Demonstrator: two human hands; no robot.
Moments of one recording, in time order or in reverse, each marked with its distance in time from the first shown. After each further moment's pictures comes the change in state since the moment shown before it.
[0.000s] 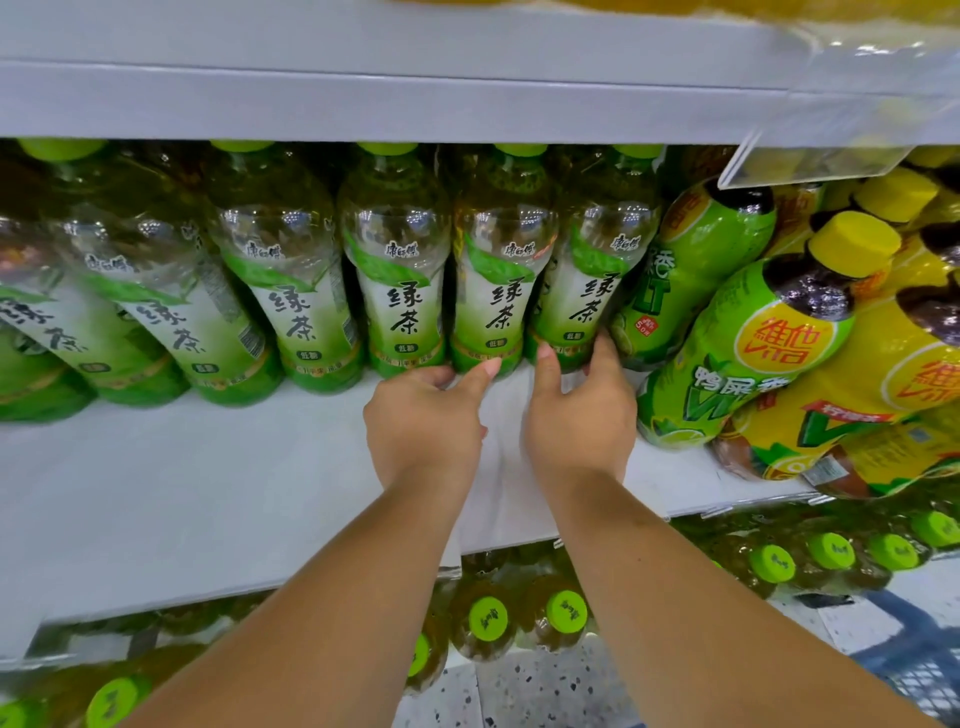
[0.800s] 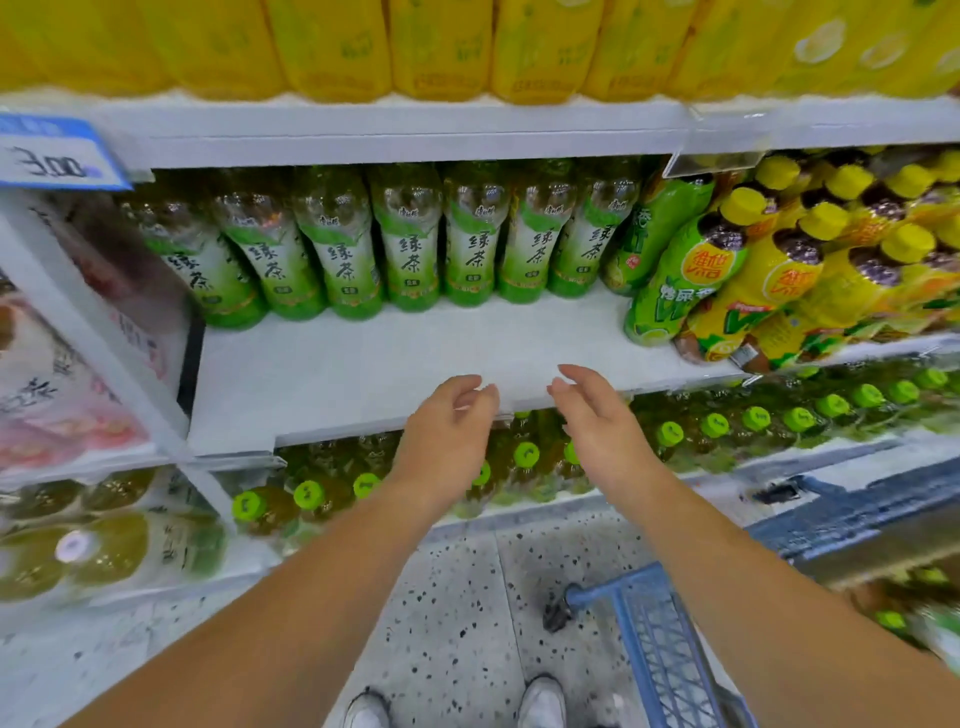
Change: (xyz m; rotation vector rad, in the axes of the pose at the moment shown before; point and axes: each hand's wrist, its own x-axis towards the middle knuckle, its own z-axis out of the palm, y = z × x) left_hand -0.122 -0.002 -0.150 0.180 -0.474 0.053; right_hand -0.133 -0.052 -0.126 0.202 -0.614 0.267
